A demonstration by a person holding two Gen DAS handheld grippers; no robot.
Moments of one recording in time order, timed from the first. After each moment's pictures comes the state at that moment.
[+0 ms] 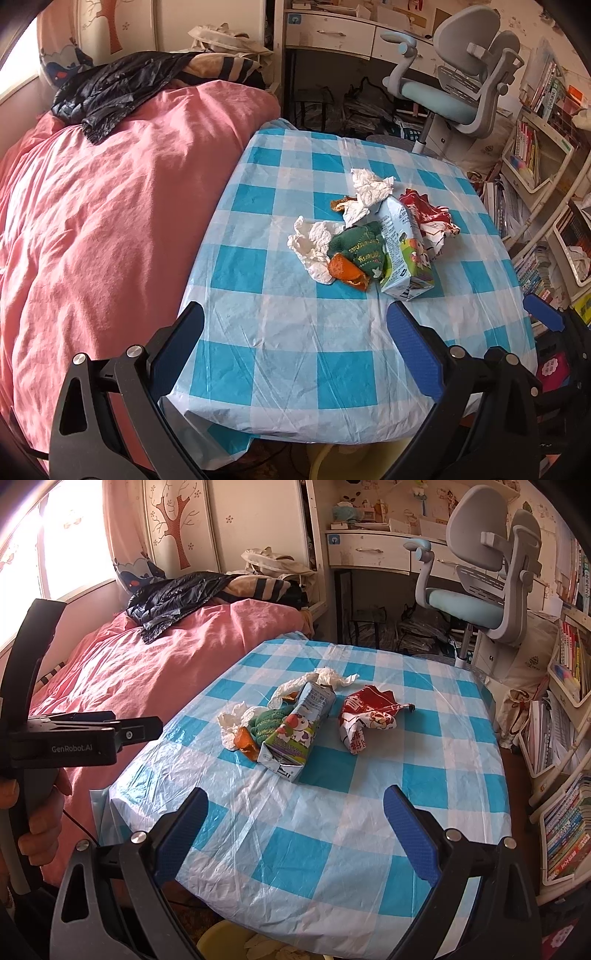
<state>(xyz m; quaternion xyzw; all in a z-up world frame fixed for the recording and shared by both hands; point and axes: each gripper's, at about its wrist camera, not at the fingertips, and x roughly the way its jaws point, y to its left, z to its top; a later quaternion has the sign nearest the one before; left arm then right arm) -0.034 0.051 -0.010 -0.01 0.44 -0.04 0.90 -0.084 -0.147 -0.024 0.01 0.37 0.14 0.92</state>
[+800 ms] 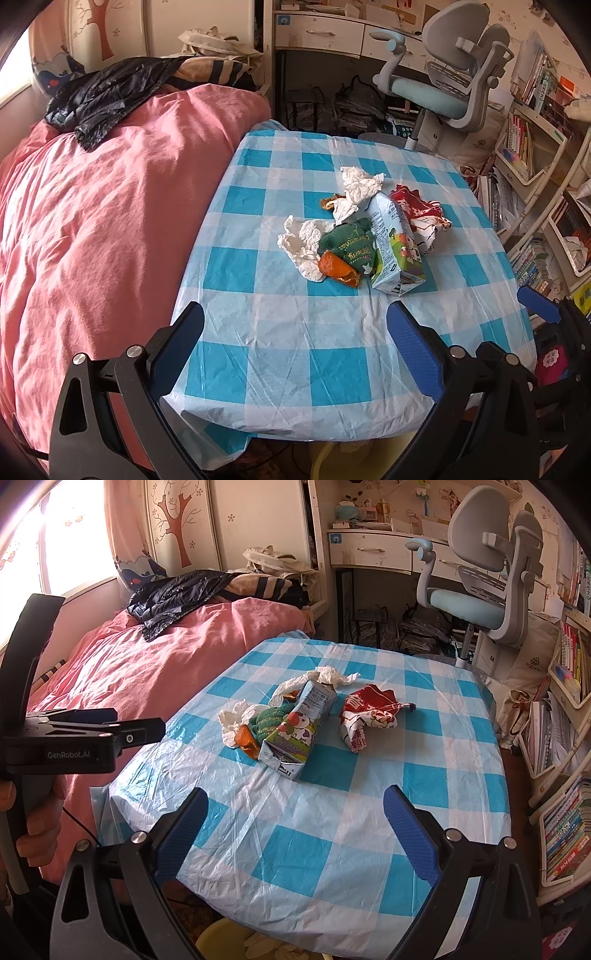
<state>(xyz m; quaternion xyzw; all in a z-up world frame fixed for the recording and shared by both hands) -0.037 0.040 -0.007 0.00 0.44 -0.05 0.90 -0.084 -0.145 -0.025 0.01 0.37 0.13 0.92</state>
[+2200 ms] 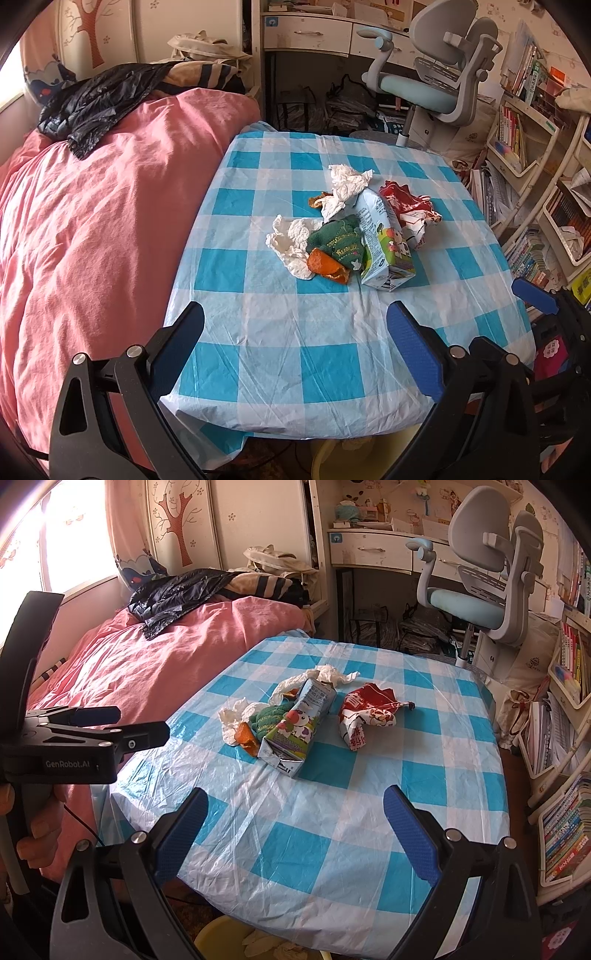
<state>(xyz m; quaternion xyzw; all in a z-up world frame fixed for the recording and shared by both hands) -0.039 0.033 -0.006 0.01 0.44 -0.06 0.90 -0.086 -0.143 -0.025 0.01 0.37 0.14 0.92</state>
